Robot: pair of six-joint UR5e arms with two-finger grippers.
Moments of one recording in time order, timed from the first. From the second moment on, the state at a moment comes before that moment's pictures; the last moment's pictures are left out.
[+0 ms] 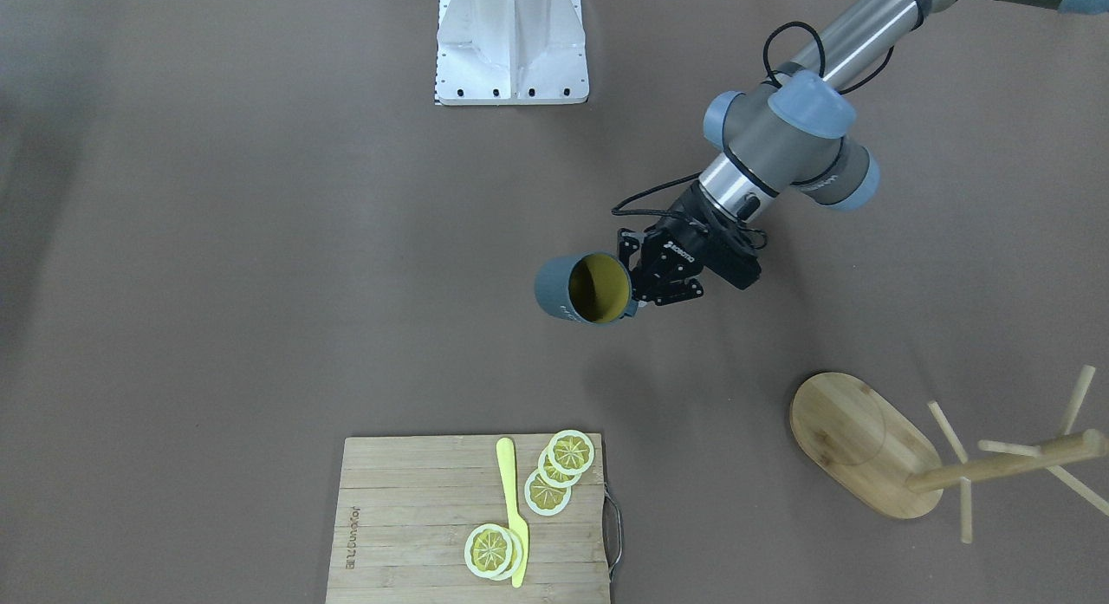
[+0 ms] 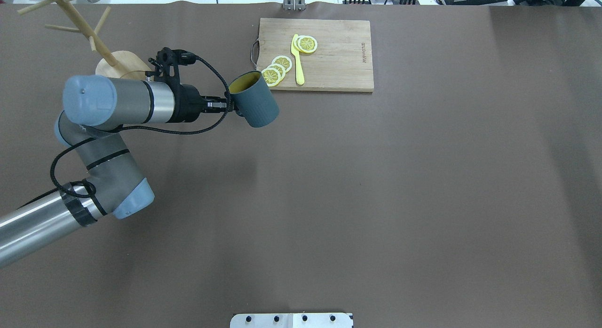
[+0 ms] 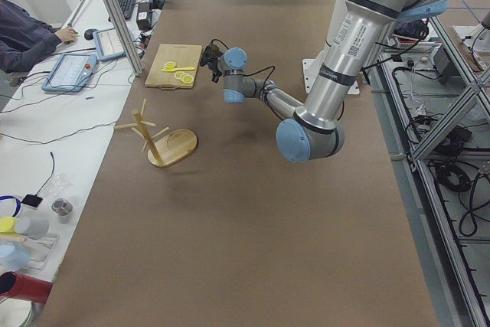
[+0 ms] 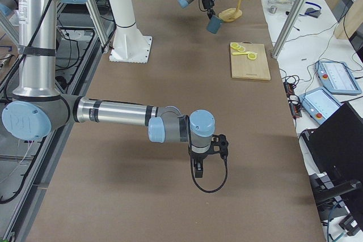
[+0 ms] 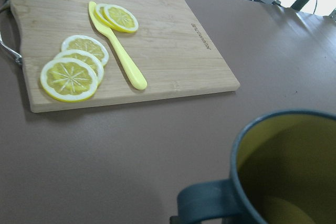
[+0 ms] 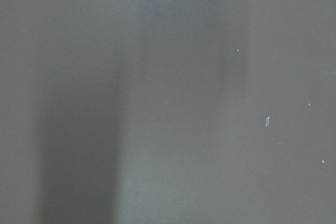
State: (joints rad) left arm -0.73 -2.06 -1.46 -2.68 -1.90 -1.19; right arm 1.54 -1.66 1.60 -1.45 2.28 -0.01
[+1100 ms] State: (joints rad) left arm -0.93 -2.04 -1.47 -2.87 -1.90 -2.38; right arm 1.54 -1.66 1.60 -1.46 2.27 -0.01
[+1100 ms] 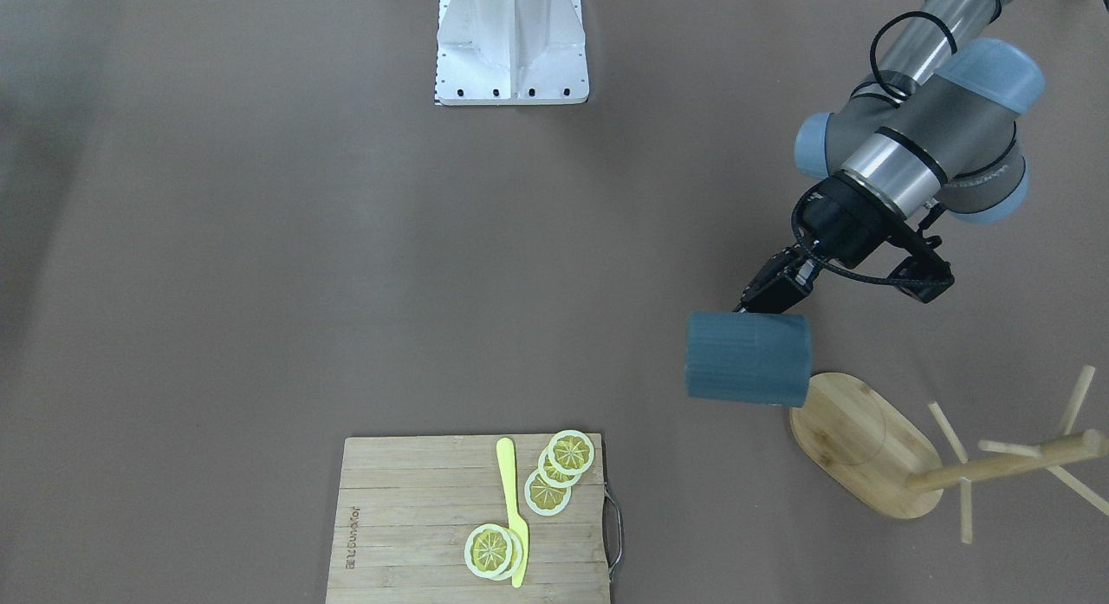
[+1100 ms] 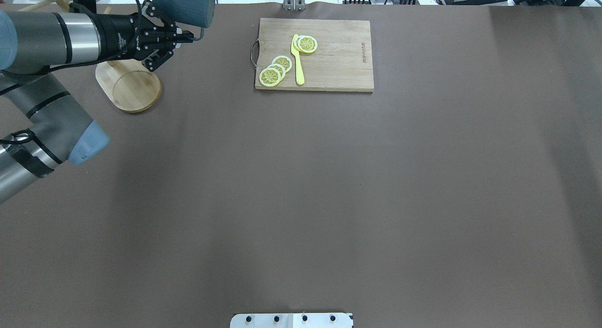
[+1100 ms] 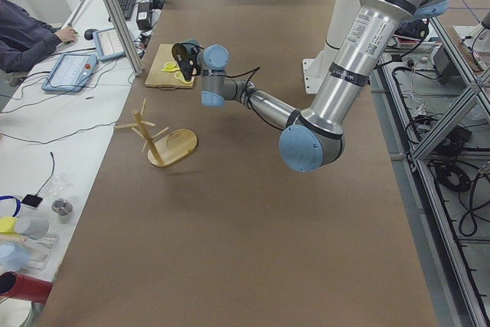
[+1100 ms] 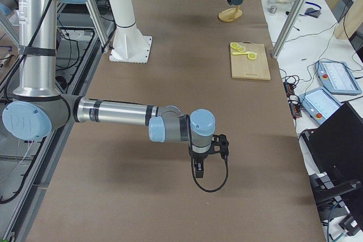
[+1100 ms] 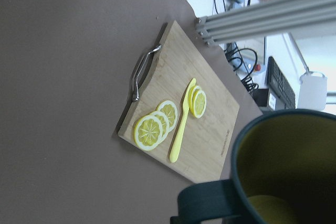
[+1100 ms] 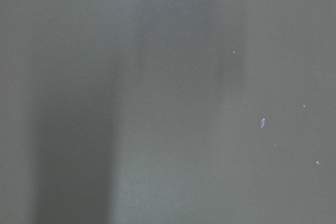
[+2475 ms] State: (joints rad) left arm -0.99 -2.04 -1.08 -3.47 -1.76 -2.89; right arm 1.54 -1.65 1.61 -1.46 2.25 -0.01
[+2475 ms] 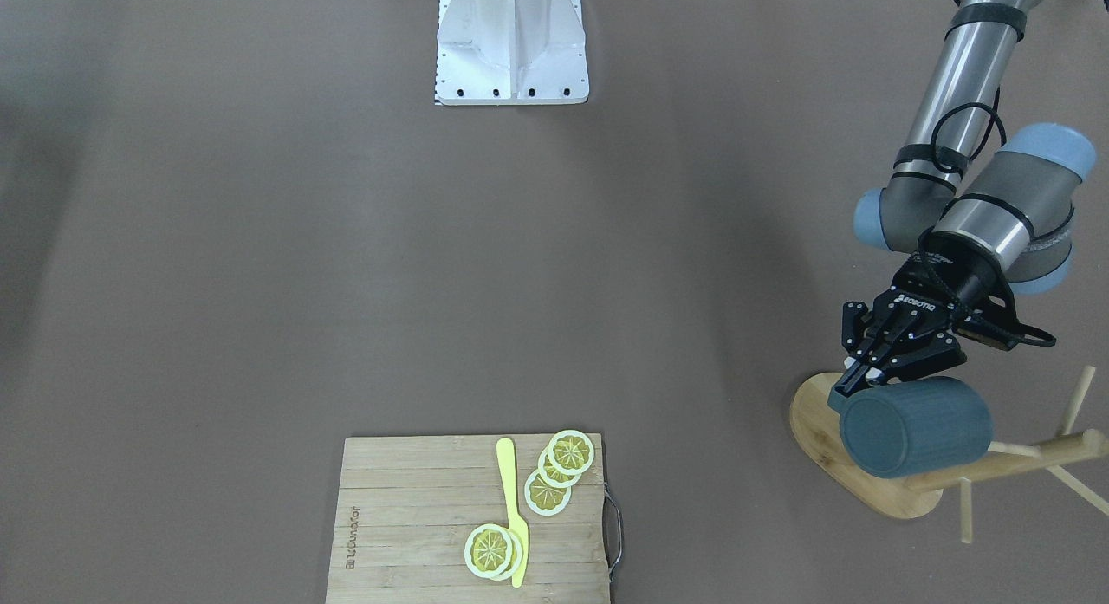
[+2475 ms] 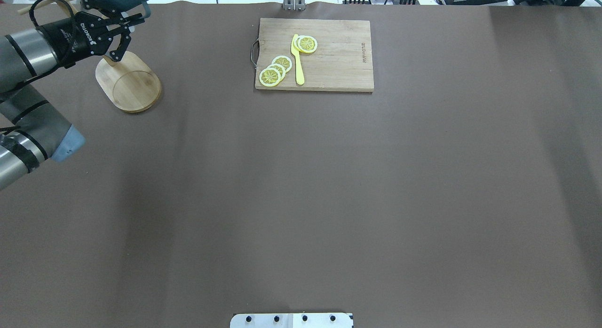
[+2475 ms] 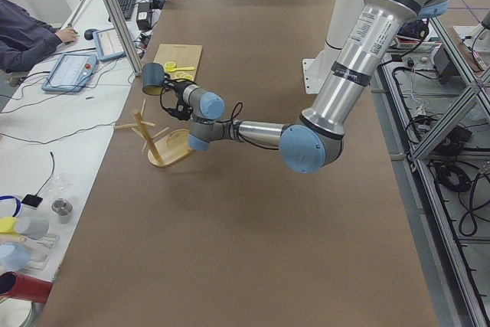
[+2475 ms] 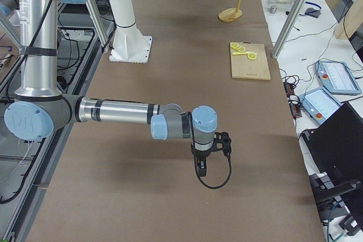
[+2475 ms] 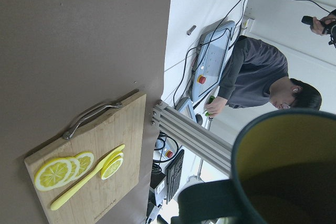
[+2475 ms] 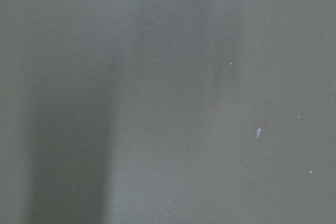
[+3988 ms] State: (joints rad) left arm -1.00 -2.04 -0.88 -3.62 -1.76 -2.91; right arm 1.54 -1.65 1.62 -1.45 2.25 -0.01
